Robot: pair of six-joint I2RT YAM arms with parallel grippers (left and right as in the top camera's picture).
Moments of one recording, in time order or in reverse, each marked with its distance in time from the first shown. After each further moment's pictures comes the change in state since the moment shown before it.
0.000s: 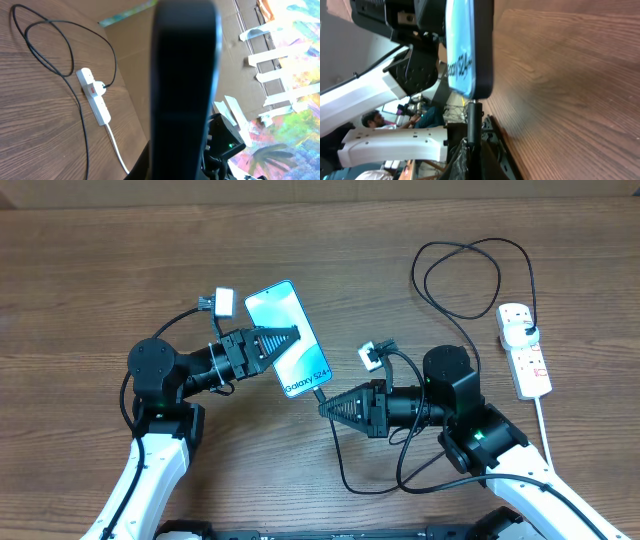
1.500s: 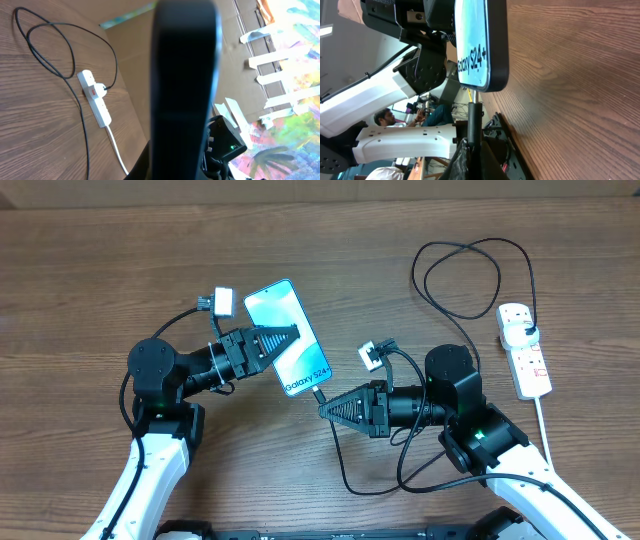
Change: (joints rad) left arm 0.000 0.000 0.000 0.000 -0.012 -0.001; right arm -0.005 0.000 0.000 0.019 -0.040 0.046
